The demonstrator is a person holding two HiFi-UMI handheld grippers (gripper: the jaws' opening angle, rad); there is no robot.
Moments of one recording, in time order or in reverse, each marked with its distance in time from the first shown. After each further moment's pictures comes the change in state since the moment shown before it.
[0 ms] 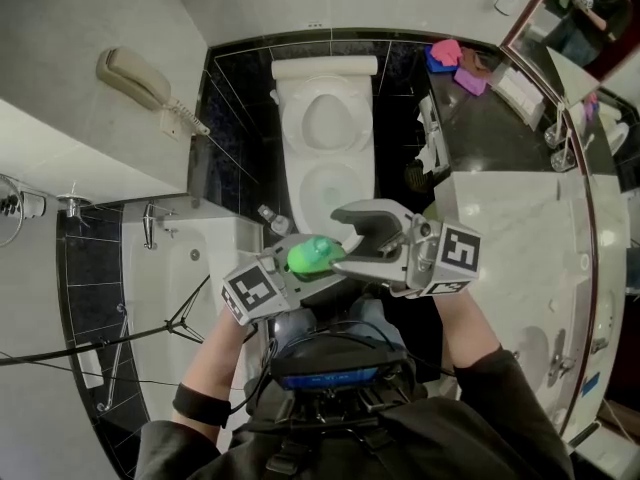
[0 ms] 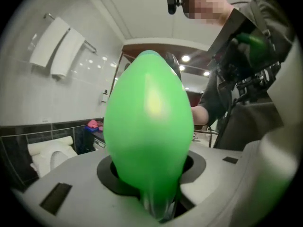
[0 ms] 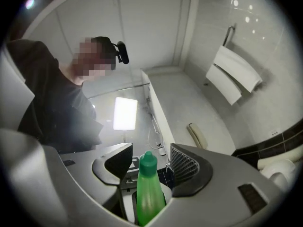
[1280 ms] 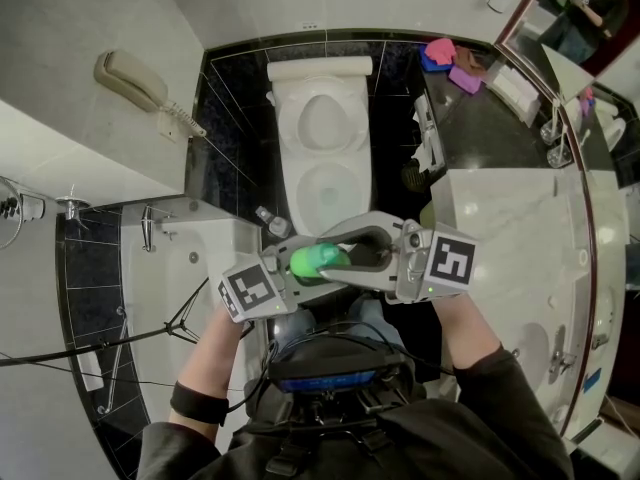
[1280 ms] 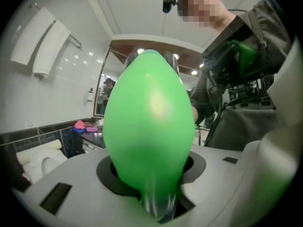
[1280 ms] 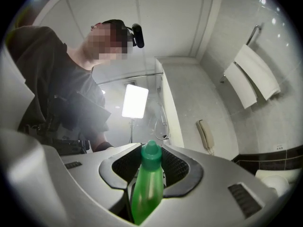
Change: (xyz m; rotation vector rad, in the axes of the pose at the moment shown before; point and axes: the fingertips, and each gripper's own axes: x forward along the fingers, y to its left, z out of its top) left arm 0.007 -0.025 0.012 0.041 0.060 -0.120; right arm 0.009 0.035 -0.010 -0.097 0.138 0.089
